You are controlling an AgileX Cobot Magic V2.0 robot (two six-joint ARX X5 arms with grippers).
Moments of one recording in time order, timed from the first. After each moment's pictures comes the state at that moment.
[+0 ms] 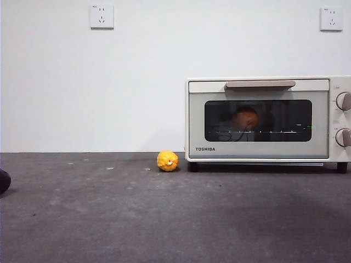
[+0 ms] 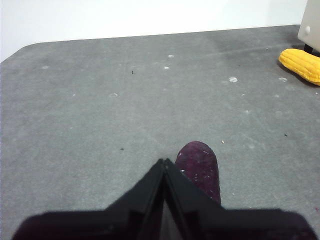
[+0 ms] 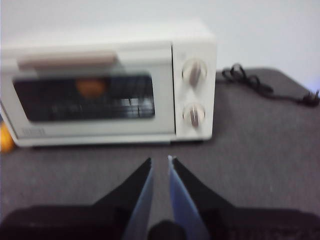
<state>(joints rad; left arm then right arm) 0.04 0.07 0.02 -0.17 0.01 0.04 0.02 0.14 0.18 -0.16 0.03 0.02</state>
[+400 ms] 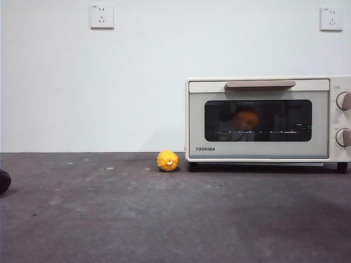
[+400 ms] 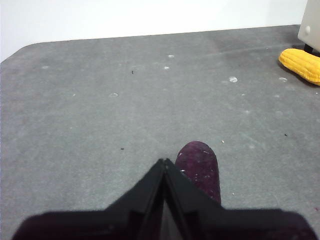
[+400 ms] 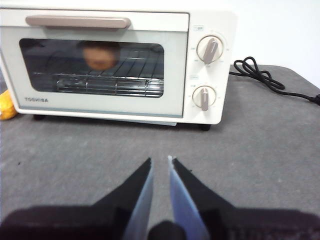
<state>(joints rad) 0.04 0.07 0.02 -0.17 0.01 0.04 0.02 0.01 0.05 -0.16 -0.01 -0.06</state>
